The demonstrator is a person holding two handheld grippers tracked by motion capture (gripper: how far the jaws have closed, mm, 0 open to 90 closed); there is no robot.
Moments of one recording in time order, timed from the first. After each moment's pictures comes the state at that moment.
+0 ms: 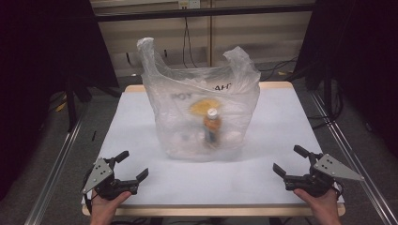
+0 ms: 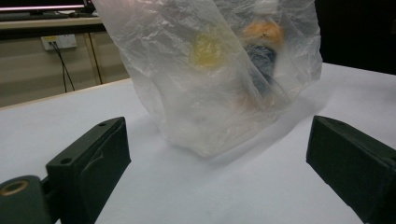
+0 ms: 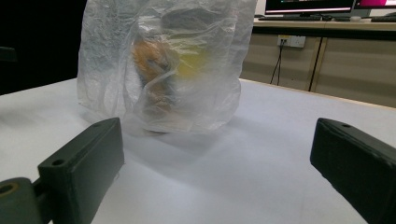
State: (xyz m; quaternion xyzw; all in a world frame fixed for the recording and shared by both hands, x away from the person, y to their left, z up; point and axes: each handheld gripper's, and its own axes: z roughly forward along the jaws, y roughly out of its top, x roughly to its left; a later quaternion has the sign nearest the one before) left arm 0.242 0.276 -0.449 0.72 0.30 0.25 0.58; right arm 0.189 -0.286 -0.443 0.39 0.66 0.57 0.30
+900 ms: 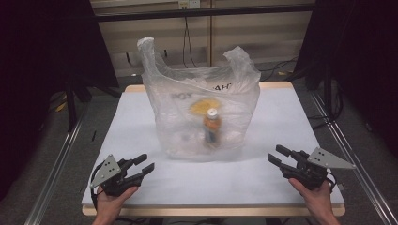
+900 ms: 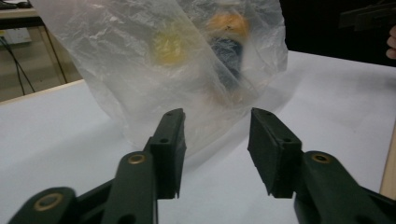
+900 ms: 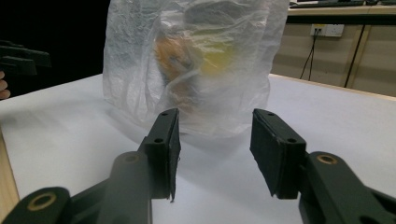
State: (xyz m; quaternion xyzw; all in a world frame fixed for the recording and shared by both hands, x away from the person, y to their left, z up) left arm 0.249 0.260 -0.441 0.75 0.26 0.20 0.57; right arm 0.208 -0.280 -0.440 0.37 0.68 0.58 0.25
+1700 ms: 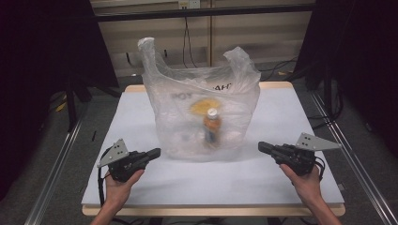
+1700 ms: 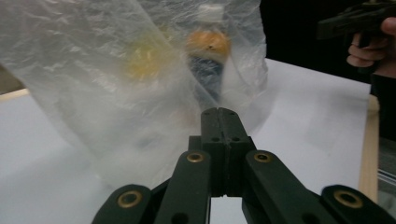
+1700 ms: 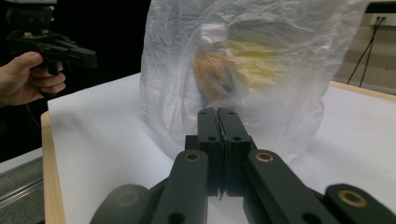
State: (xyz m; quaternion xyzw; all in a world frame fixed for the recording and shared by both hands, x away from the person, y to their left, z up) left arm 0.279 0.234 -0.417 0.76 0.24 0.14 0.58; right arm 0.238 -0.257 -0.413 0.33 0.72 0.59 0.18
